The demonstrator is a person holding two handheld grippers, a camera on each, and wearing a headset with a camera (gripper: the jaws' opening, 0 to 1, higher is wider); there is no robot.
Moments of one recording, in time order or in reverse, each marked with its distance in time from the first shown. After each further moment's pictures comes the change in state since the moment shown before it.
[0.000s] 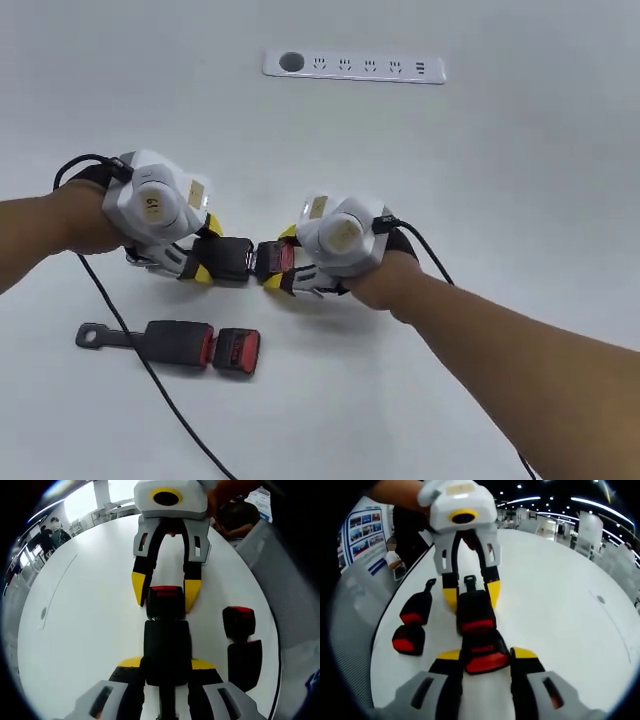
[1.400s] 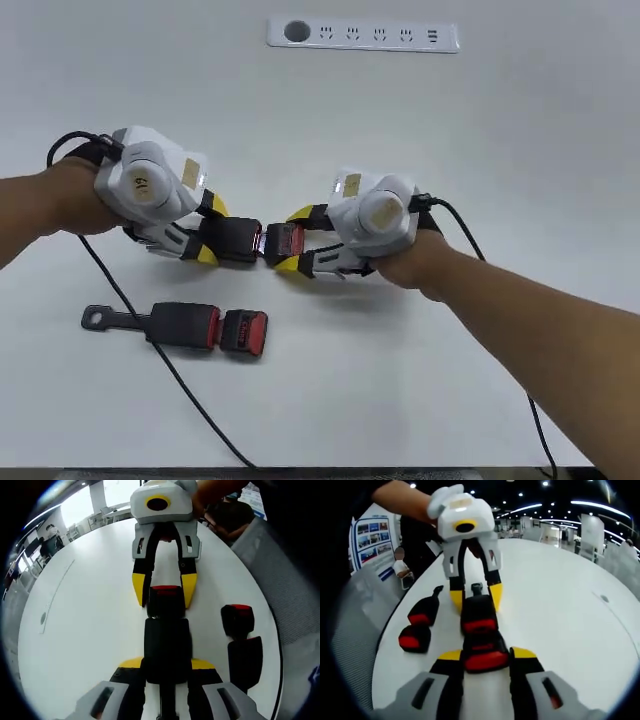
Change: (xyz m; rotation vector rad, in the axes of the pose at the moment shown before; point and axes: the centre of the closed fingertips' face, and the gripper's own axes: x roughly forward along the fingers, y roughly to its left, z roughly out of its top) left arm 0.001 -0.001 0.000 0.038 -0.021 -0.007; right arm -0.004 0.002 -0.001 0.022 -0.109 0.075
